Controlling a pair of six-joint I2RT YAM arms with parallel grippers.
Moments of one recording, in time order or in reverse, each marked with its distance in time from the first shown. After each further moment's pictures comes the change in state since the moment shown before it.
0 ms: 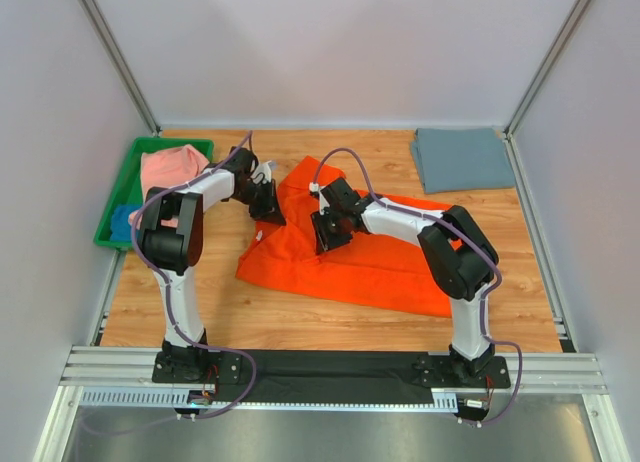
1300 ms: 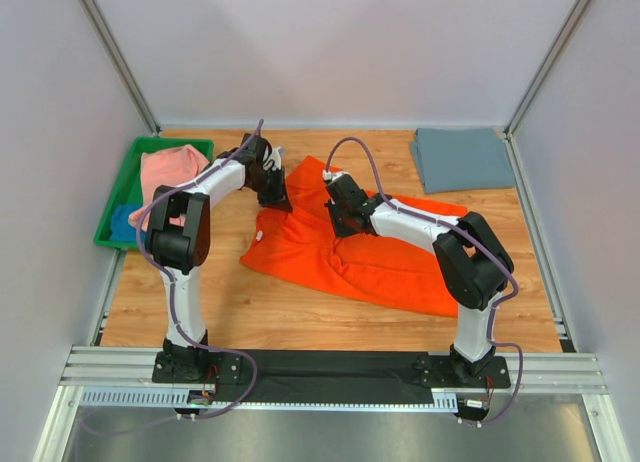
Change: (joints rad) left arm -0.065 0.028 0.149 -0.023 -0.145 -0.065; right arm -0.001 -0.104 -0.052 0.034 0.353 0.015
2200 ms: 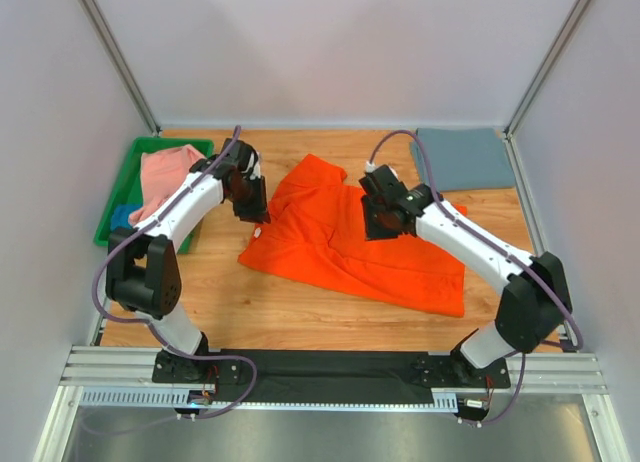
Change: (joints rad) left arm -0.018 -0.365 -0.168 -0.219 -0.276 -0.068; right arm -0.045 -0.320 0.027 -0.426 0.033 0.158
